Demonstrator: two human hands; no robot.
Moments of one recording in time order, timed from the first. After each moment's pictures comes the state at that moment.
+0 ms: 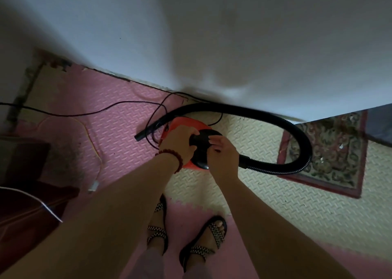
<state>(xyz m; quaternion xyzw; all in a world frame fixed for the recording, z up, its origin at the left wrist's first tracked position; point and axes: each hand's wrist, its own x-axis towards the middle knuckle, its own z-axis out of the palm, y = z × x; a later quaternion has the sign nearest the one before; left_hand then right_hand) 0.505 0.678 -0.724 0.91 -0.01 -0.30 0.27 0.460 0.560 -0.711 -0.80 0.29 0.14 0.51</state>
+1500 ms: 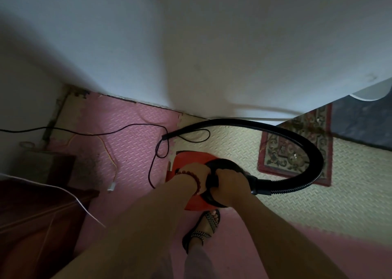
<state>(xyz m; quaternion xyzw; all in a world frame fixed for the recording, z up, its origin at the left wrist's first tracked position) 0.435 0.617 -0.570 0.85 -0.22 -0.48 0.07 0.393 0.495 -0.559 -0.93 -0.02 0.34 0.15</state>
